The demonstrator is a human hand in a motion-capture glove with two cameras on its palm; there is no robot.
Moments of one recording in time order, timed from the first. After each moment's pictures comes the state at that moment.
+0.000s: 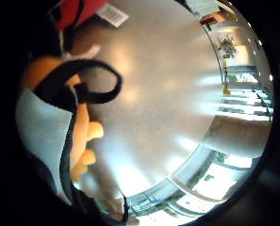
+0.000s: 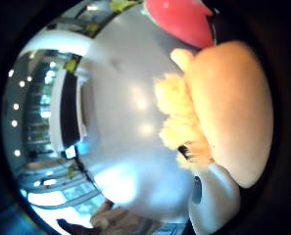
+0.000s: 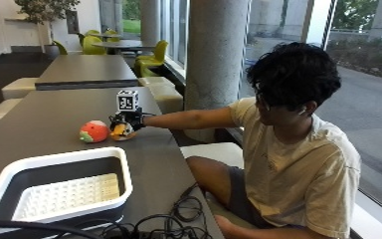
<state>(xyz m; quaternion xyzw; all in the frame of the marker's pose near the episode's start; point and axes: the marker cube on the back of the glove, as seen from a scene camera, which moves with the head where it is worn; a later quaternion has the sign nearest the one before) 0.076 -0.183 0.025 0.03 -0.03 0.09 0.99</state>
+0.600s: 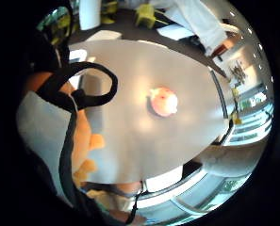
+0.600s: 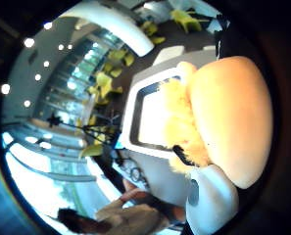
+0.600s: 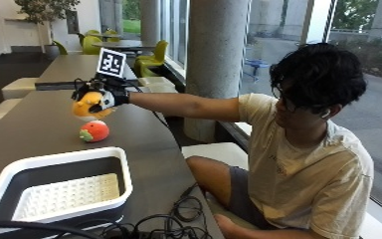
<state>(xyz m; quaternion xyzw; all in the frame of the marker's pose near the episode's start) -0.093 -0.233 -0.184 0.17 -0.08 -0.04 0.98</state>
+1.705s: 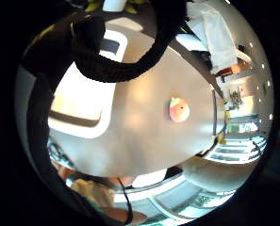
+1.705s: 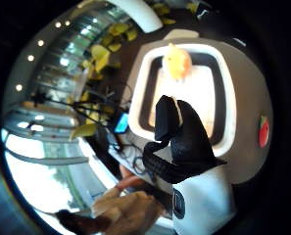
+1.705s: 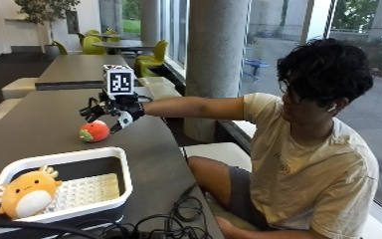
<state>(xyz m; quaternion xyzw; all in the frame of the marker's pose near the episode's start) -0.174 -0.207 -0.140 0.08 -0.02 -0.10 0.99</state>
